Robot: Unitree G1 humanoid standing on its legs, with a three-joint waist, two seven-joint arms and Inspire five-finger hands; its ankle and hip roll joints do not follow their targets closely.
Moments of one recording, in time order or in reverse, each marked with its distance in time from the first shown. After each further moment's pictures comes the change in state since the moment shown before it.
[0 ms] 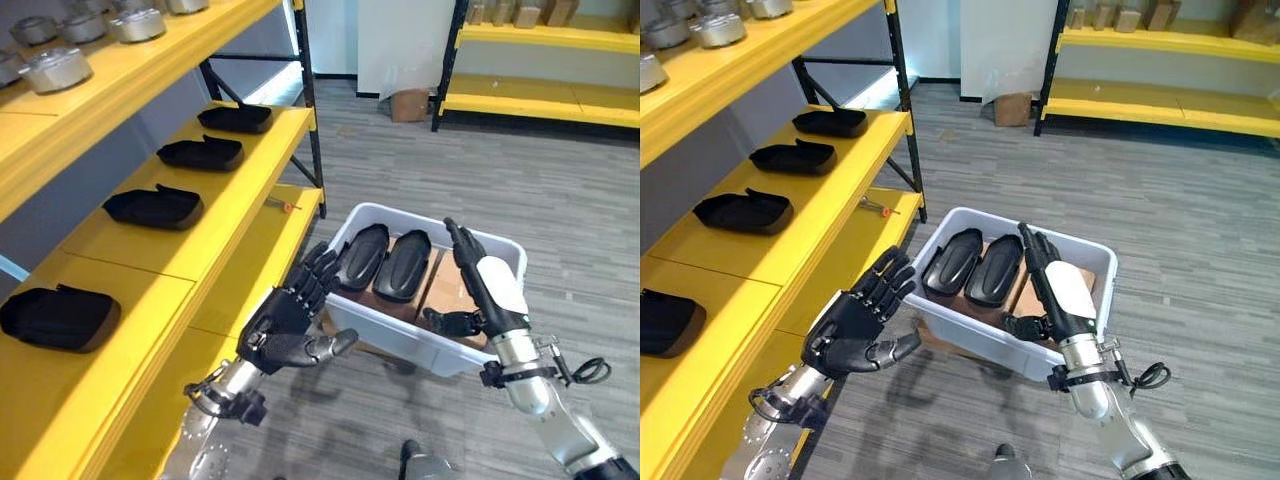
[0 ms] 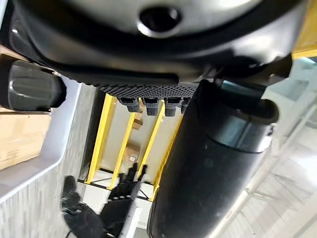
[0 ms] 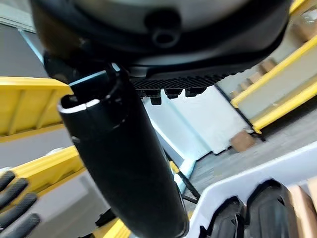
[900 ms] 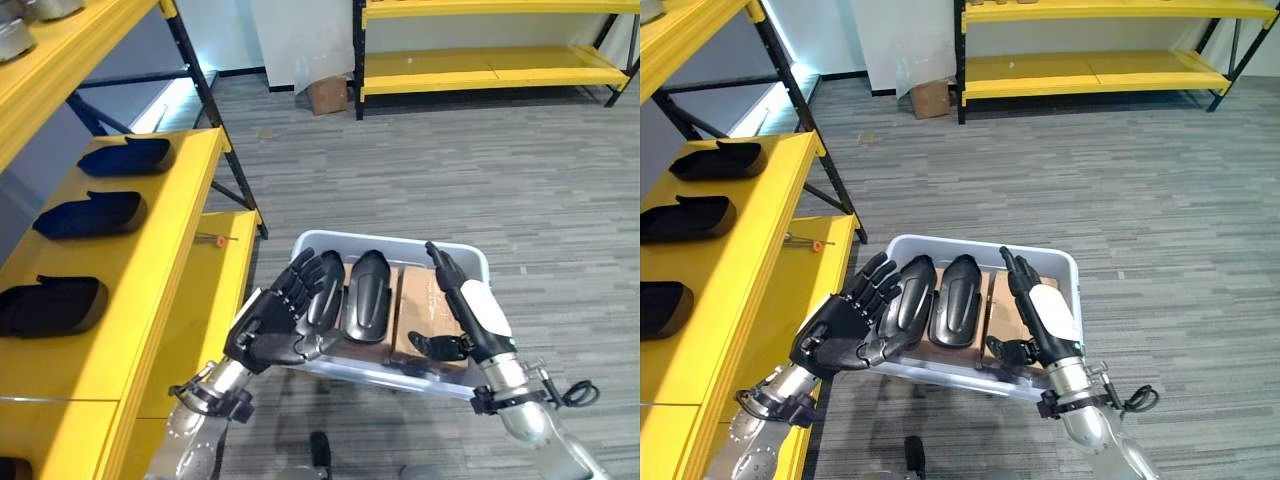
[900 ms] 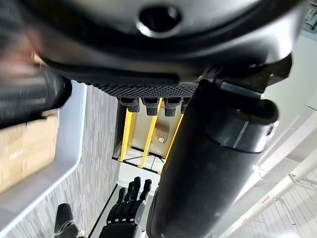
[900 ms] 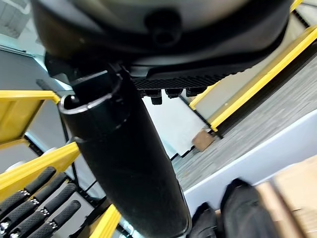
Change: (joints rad) left arm -0.048 0.038 0.021 0.036 -0.001 0.031 -0.020; right arm 0.116 0.076 -0.009 -0.083 0.006 0.021 0.060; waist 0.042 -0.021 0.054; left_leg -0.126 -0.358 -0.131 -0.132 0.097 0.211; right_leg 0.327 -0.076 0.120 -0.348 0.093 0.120
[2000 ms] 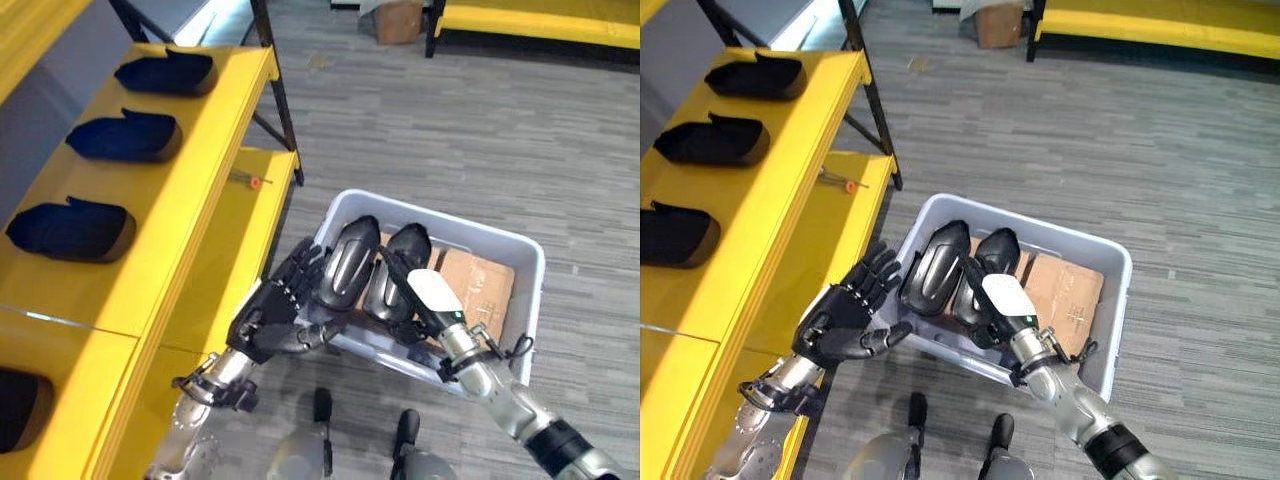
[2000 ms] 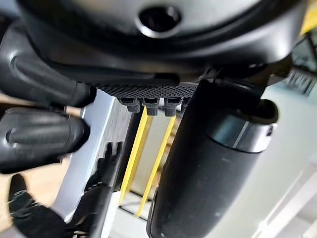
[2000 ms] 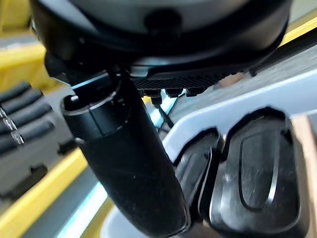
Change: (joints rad) left arm -0.083 -0.029 -0.043 0.001 -0.001 -0.056 0.102; right arm -0.372 0.019 0.246 0.335 -0.154 0.092 -0.005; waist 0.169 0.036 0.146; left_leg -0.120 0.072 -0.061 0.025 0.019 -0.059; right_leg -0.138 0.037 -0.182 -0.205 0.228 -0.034
